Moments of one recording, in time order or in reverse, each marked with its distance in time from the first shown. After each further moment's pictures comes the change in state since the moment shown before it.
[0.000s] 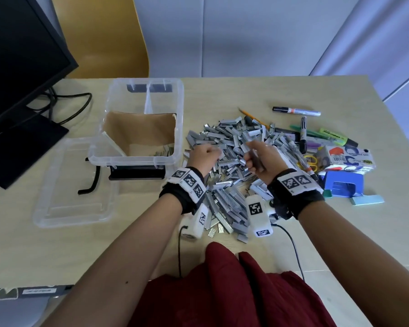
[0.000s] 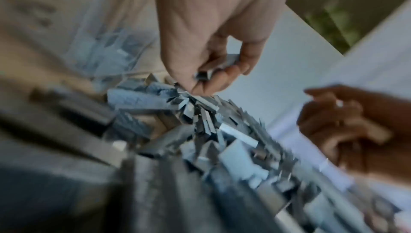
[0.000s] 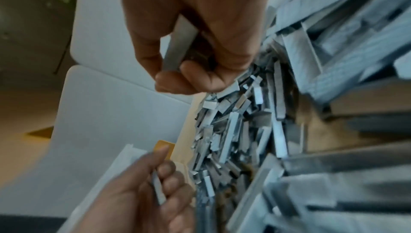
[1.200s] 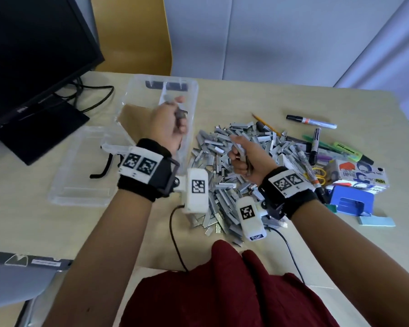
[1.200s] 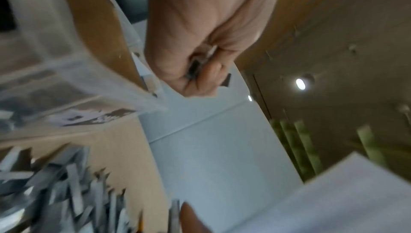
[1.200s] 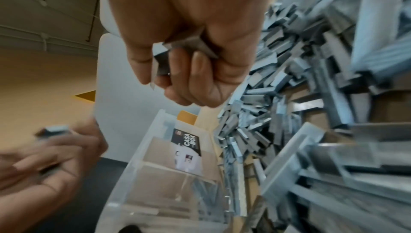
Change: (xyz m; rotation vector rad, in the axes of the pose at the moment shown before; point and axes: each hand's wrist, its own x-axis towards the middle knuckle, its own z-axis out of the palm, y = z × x) left_hand -0.043 0.068 -0.092 -0.927 0.274 -0.143; right_hand -0.011 -0.016 0.036 -0.084 -0.314 0.095
